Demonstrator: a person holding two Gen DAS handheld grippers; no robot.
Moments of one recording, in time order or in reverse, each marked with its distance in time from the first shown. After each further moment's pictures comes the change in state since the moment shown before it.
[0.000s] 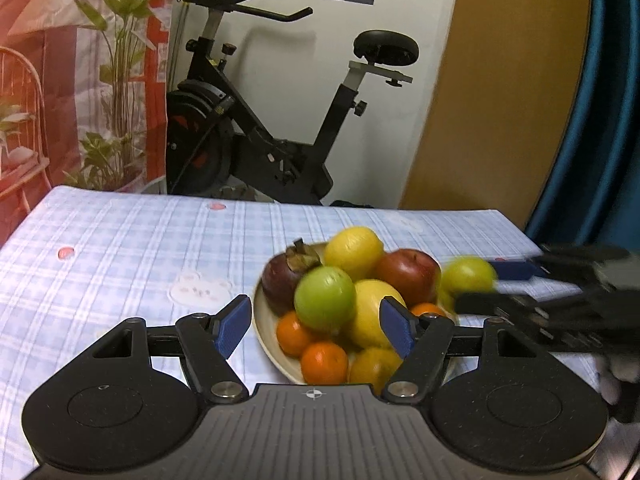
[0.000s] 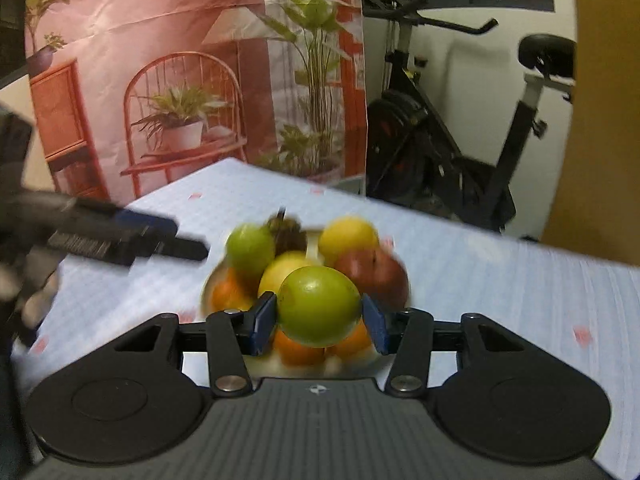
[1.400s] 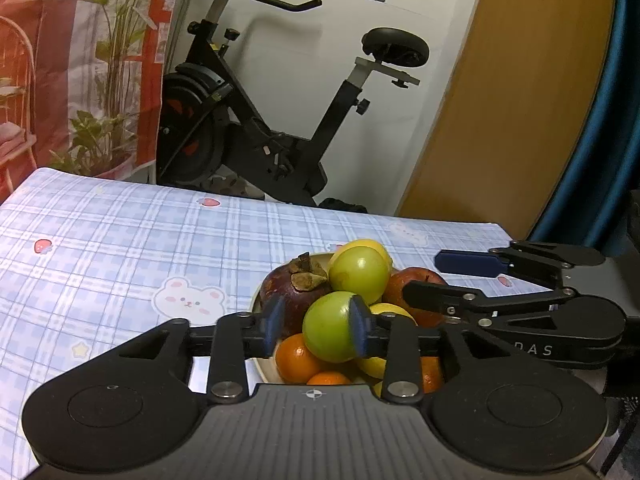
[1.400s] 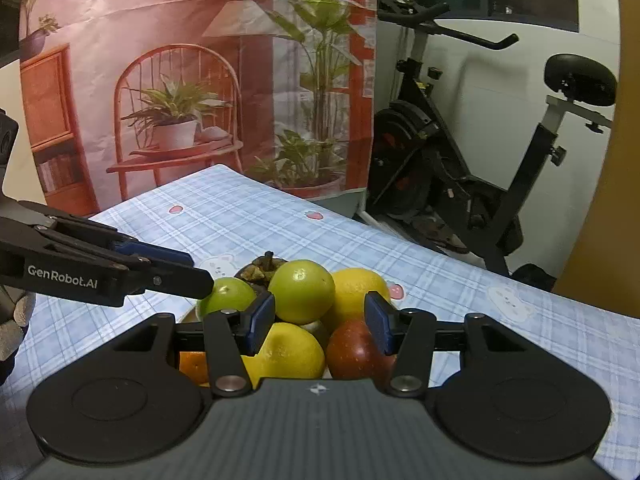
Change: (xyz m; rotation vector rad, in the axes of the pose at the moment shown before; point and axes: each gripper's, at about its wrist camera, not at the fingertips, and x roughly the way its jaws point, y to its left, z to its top) left arm 0.023 0.013 0.006 -0.073 0.012 -0.048; right arm 0.057 0.007 0.025 -0.061 -0.010 -0.026
